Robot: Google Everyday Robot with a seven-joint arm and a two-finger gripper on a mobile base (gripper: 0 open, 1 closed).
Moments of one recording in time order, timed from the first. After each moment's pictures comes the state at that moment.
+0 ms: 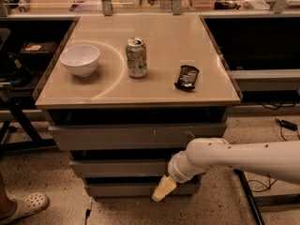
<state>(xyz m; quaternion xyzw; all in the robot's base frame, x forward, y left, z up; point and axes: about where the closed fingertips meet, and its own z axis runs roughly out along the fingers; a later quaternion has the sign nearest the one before) 0.470 -0.059 0.492 -0.50 0.83 0.16 0.18</state>
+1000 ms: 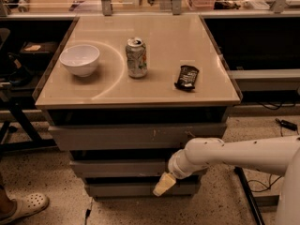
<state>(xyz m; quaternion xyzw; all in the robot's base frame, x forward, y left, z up) 0.499 -0.065 0.458 -0.50 0.83 0.15 0.19</state>
